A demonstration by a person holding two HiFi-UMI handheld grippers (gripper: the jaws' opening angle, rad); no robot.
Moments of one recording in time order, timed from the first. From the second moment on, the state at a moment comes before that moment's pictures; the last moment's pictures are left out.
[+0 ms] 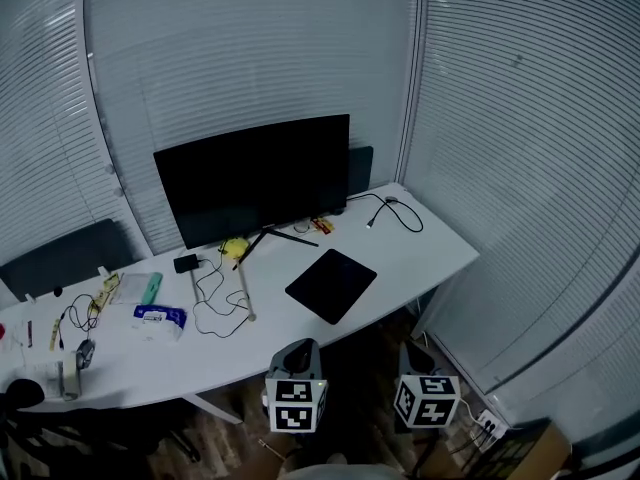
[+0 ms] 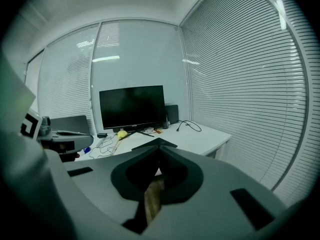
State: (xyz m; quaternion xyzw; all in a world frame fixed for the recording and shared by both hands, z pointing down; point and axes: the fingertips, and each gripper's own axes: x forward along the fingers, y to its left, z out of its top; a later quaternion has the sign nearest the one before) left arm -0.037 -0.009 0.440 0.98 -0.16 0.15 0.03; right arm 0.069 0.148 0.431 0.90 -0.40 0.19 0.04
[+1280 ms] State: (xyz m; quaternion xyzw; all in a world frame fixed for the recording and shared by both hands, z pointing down) left arm 0.068 -0.040 0.462 0.97 -0.20 0.16 0.05; right arm 0.185 0.113 0.455 0.88 -0.43 0.20 0.04
